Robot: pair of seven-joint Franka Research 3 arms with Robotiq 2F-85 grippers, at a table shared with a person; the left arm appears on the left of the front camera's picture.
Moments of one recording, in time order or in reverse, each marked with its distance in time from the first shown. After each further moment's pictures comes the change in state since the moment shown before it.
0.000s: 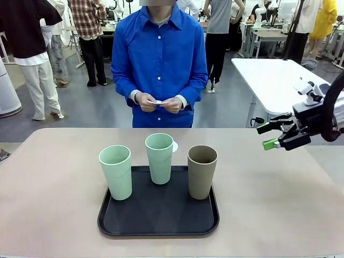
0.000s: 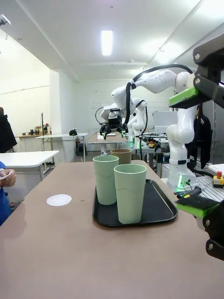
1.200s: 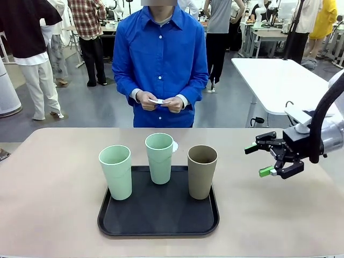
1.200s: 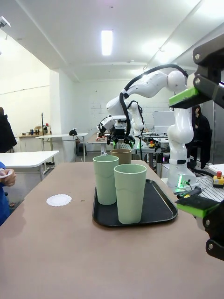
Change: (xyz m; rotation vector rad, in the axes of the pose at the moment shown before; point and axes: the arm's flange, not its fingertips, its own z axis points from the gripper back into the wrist) left arm 0.000 0.000 0.000 0.000 0.000 0.000; right arm -0.056 0.004 -0.050 0.221 -0.153 0.245
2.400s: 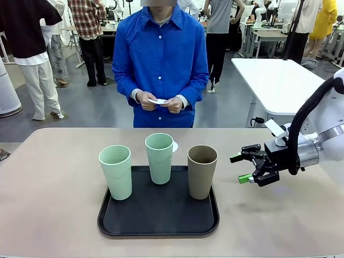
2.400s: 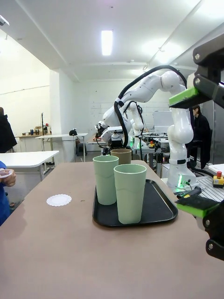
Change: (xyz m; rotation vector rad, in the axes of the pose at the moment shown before) left arm 0.000 0.000 0.000 0.000 0.000 0.000; right arm -0.038 -0.014 -0.048 -0.073 -0.027 -0.099
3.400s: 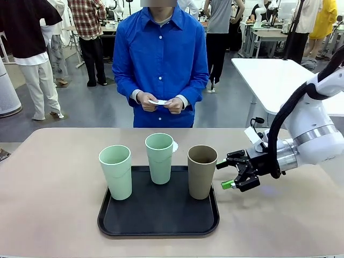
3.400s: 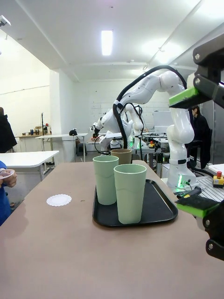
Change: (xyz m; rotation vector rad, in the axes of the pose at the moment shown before) left arm 0.000 0.000 0.000 0.000 0.000 0.000; right arm -0.009 -0.011 -0.051 -0.016 0.073 -0.018
